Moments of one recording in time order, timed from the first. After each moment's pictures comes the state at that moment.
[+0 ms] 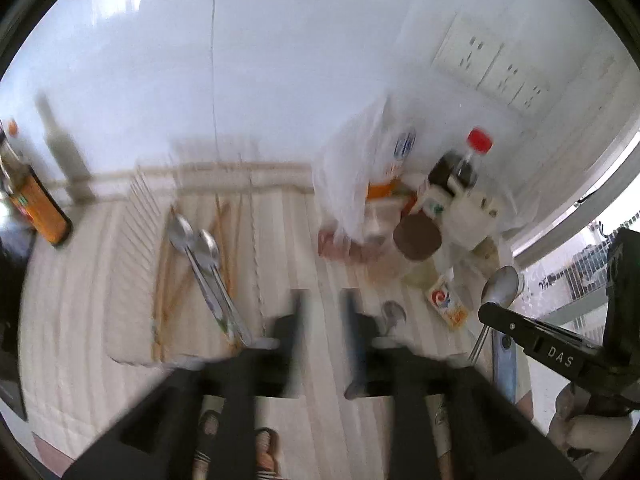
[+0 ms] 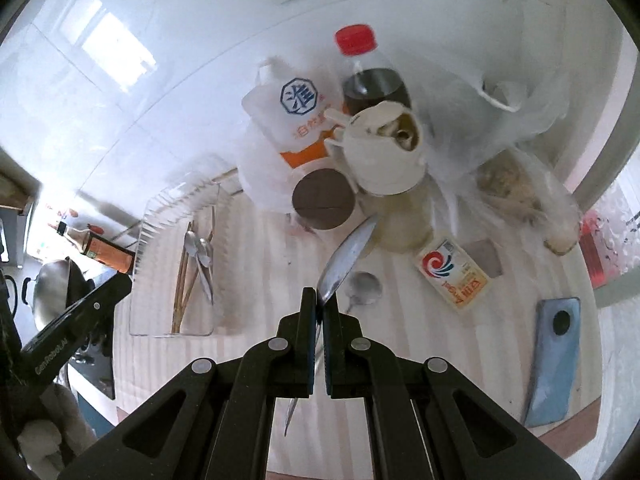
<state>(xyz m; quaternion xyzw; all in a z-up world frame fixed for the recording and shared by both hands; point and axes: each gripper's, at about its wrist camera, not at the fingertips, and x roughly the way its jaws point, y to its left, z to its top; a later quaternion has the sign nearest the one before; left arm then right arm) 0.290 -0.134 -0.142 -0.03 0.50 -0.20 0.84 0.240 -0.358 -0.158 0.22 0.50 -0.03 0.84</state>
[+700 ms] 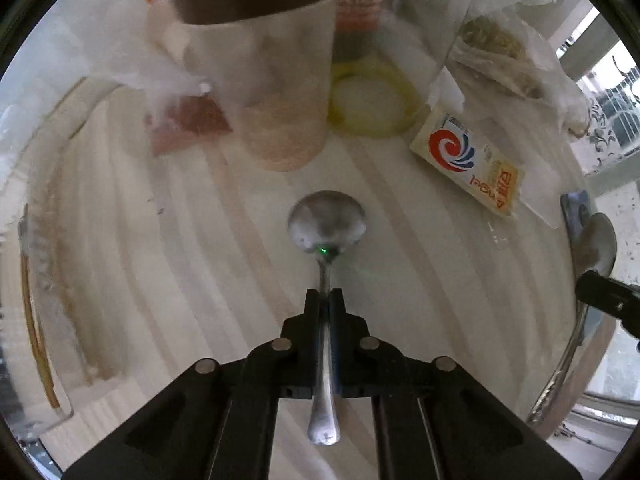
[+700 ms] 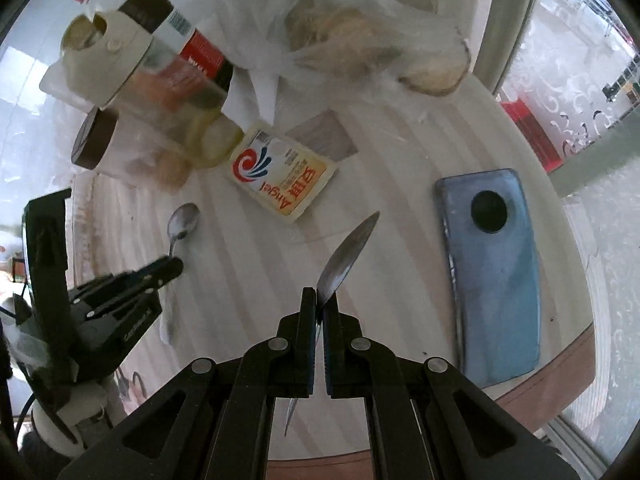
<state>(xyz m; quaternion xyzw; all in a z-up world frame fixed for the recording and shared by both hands) 0.282 -0.300 -0.304 0.18 0.60 -0.25 0.73 0.175 -0.456 -0.270 0.28 0.58 -0.14 0.75</state>
